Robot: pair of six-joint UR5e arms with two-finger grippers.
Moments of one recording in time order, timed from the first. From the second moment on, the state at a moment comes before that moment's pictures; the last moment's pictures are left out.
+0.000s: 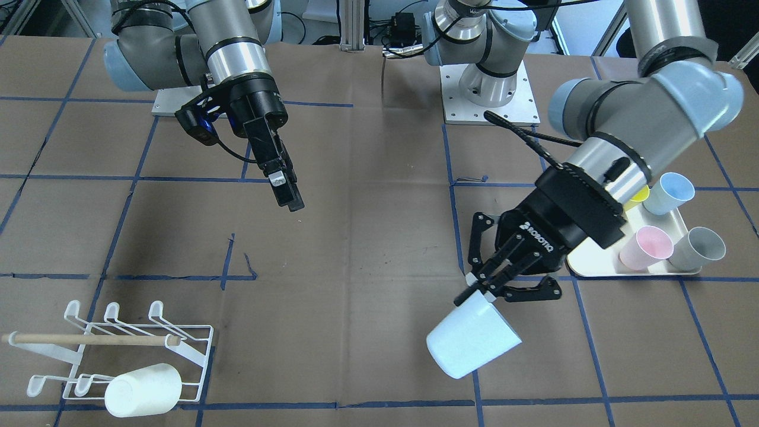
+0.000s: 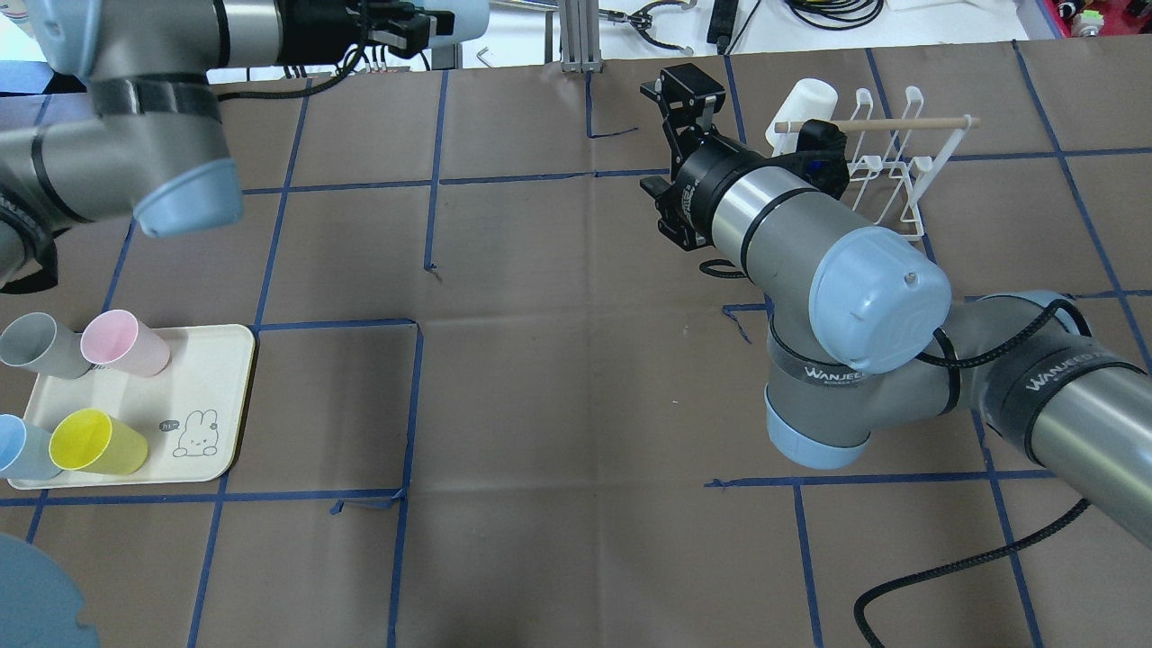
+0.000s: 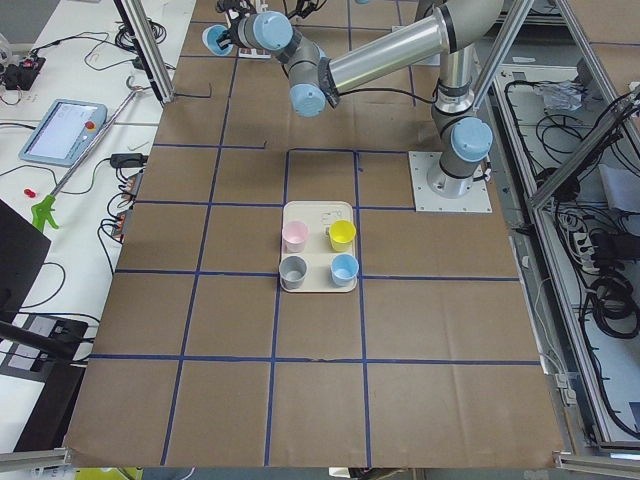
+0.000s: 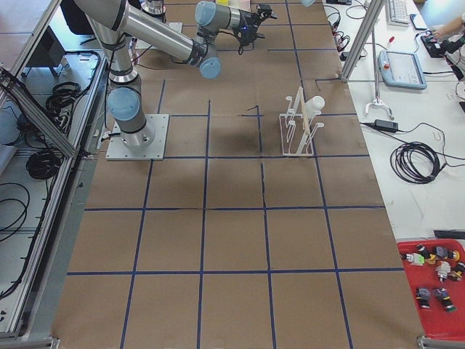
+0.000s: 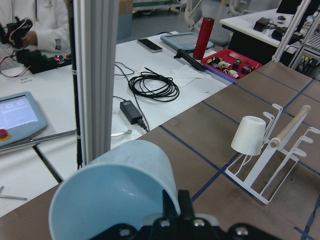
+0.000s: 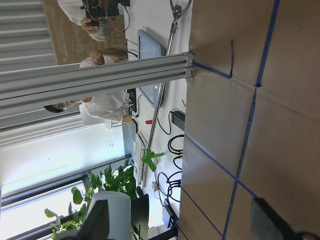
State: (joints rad) left arm -1.45 -1.86 -1.76 -0.32 0.66 0.55; right arm 1.76 -1.47 2.14 -3.34 -1.35 1.67
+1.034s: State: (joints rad) left arm -1.53 -1.88 -2.10 0.35 0.56 0.30; right arm 1.83 -1.46 2.07 -3.17 -1.35 1.73
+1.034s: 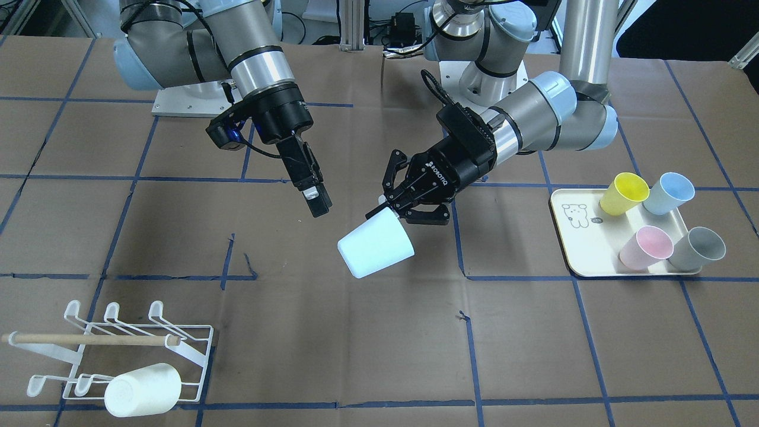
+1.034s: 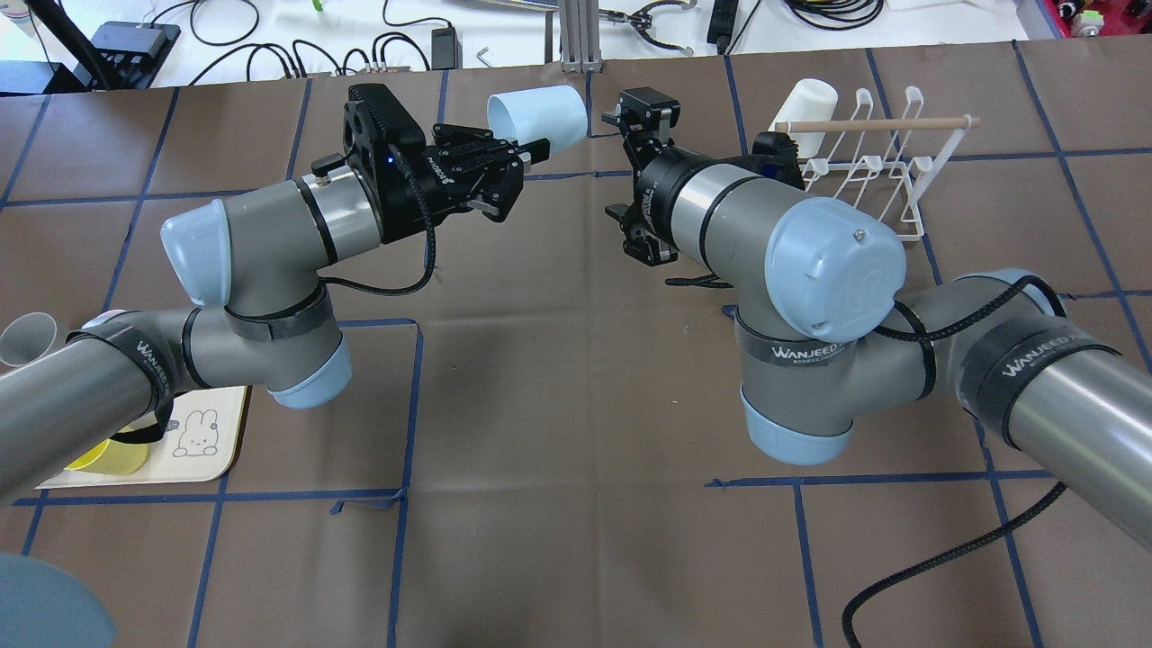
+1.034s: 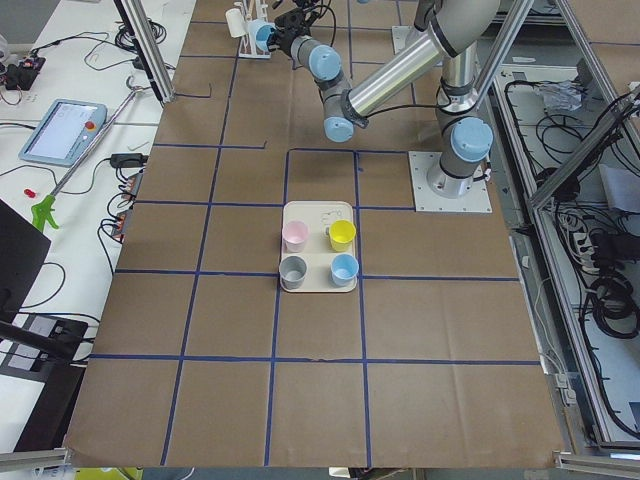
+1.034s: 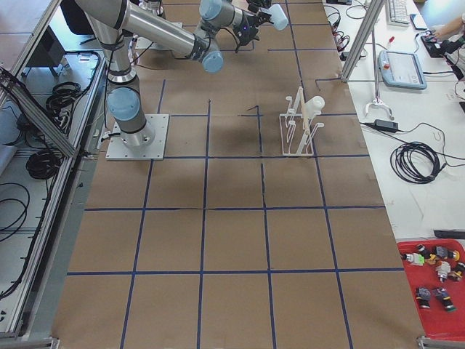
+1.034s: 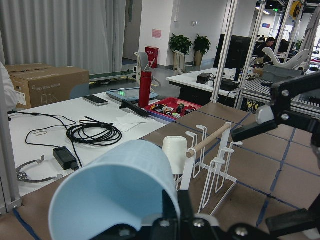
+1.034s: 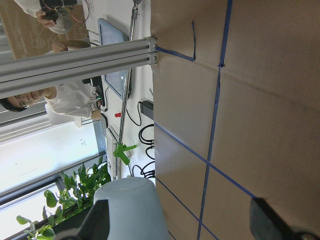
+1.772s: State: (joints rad) left arm -1.53 -1.88 -2.12 0.38 0.57 0.30; right arm 1.88 -1.37 1.95 -3.12 -1.35 1.76
